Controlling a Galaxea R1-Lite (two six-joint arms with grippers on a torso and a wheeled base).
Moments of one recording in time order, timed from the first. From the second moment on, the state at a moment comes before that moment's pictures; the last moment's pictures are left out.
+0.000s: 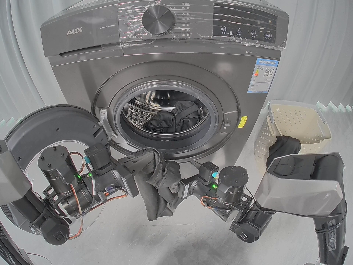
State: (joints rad) left arm -0.51 1.84 -0.36 -1.55 -0.28 -0.12; right arm 0.77 2.38 -0.84 -1.54 -0.14 0.16
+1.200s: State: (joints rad) left arm -0.50 1.88 -0.35 -1.55 -0.29 -0.12; right arm 0.80 2.17 -0.64 -1.54 -0.13 0.18
